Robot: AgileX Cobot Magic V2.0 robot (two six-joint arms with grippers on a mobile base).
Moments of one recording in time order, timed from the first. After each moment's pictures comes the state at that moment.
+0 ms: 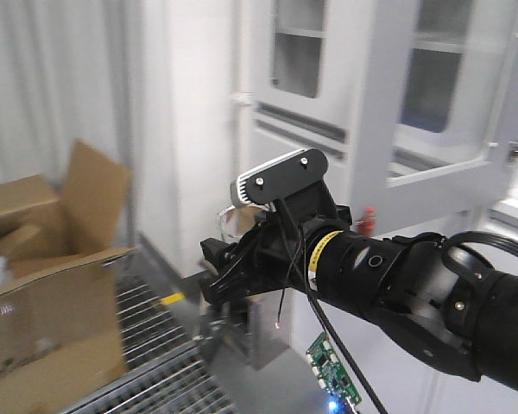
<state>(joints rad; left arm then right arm) 0.00 -0.02 0.04 -0.06 0.11 0.16 0.66 1.57 -1.28 -0.53 0.07 0.43</state>
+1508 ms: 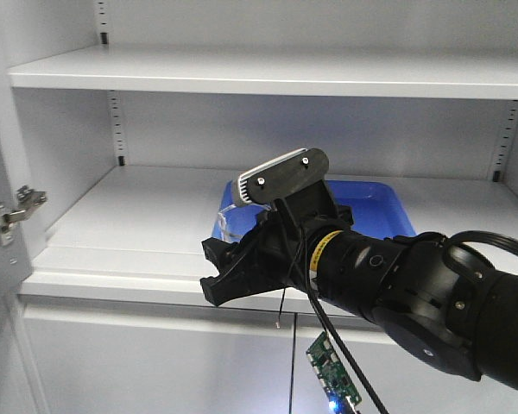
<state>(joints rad) 0.00 -0.02 0.04 -0.06 0.11 0.16 0.66 1.57 -1.28 -0.53 0.07 0.43</state>
